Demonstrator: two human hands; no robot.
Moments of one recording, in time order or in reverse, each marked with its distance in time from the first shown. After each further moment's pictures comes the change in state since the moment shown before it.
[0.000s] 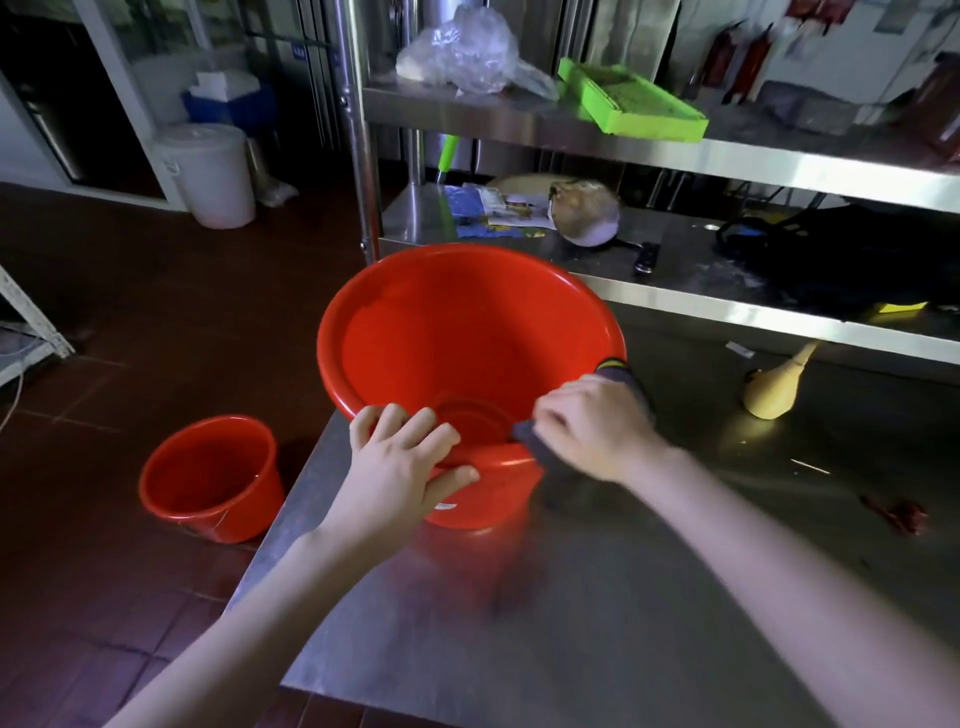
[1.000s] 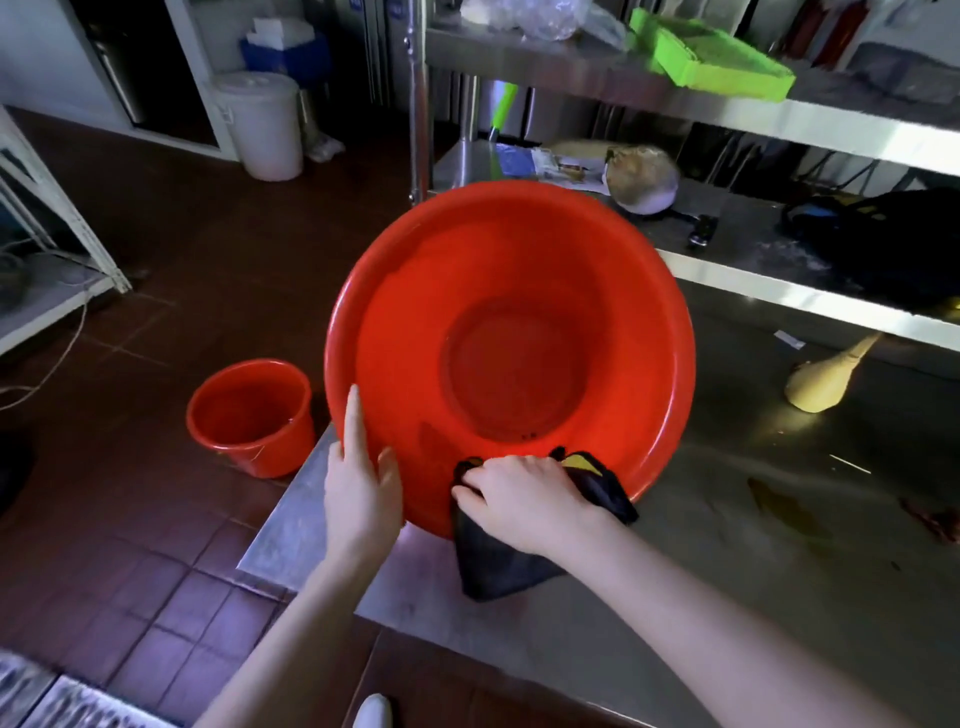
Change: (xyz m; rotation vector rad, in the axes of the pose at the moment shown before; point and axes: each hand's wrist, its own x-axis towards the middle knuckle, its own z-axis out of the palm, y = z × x) left_hand -0.079 0.005 0.017 -0.521 0.130 -0.931; right_hand -0.039 -0.113 0.066 0.044 -0.457 0.005
